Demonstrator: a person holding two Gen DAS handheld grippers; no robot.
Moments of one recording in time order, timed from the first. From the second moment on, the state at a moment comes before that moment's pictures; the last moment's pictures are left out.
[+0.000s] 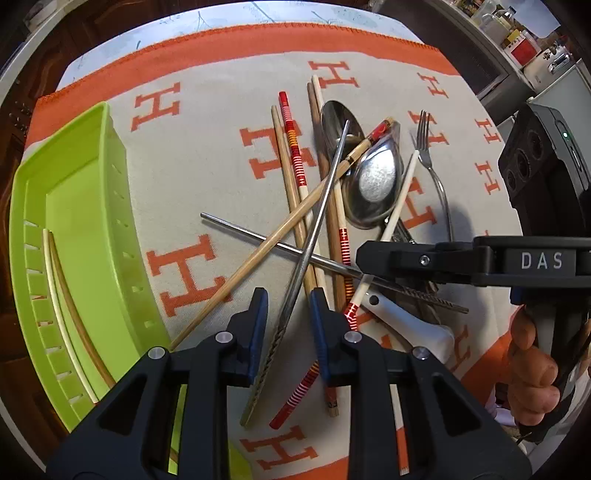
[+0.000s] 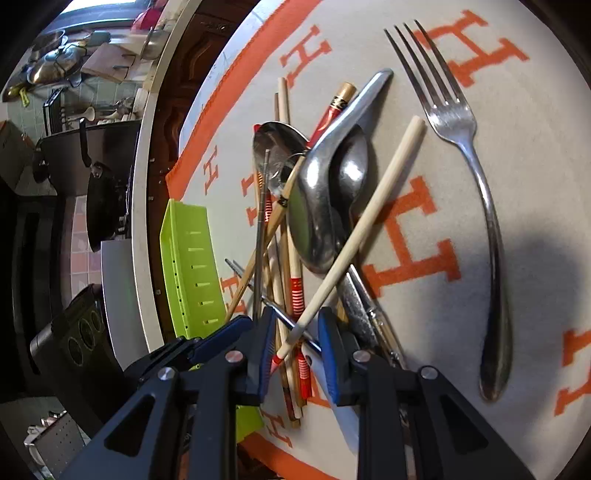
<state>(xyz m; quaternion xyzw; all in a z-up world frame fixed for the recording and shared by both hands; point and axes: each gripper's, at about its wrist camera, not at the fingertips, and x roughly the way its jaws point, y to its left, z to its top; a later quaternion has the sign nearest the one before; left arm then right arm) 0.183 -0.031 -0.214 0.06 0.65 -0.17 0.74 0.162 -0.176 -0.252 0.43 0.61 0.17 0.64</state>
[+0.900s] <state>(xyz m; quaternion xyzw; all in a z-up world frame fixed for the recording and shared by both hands) 0.154 -0.024 -0.173 0.01 0.60 -0.18 0.78 0.136 -0.179 -0.218 0.43 0.57 0.17 0.67</state>
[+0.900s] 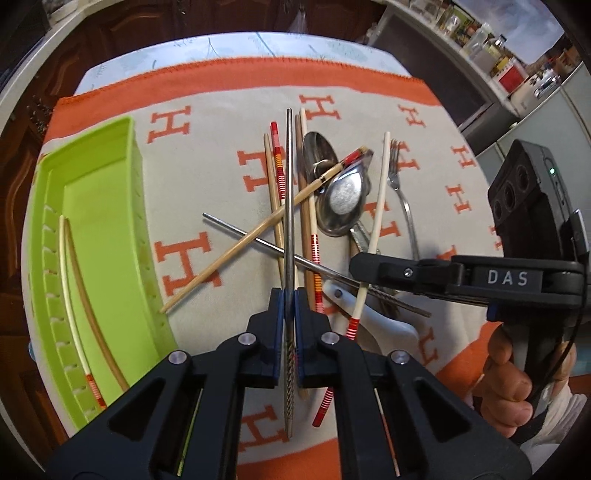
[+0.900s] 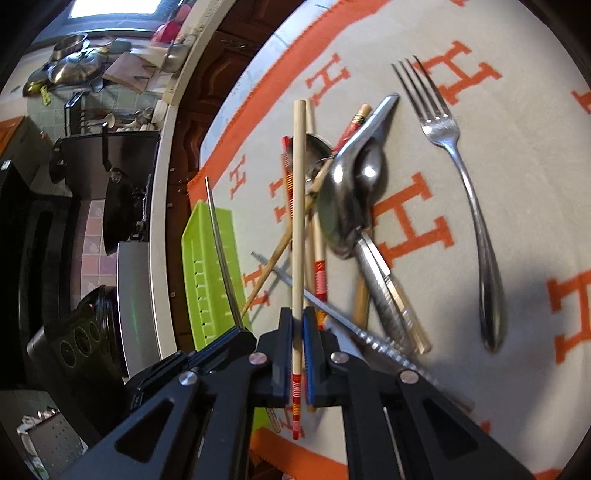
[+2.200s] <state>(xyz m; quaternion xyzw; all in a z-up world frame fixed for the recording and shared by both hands) 0.129 0.149 -0.115 -0.08 0.53 -0.06 0.84 0.182 0.034 -0.138 0.10 0.64 0.20 0.73</state>
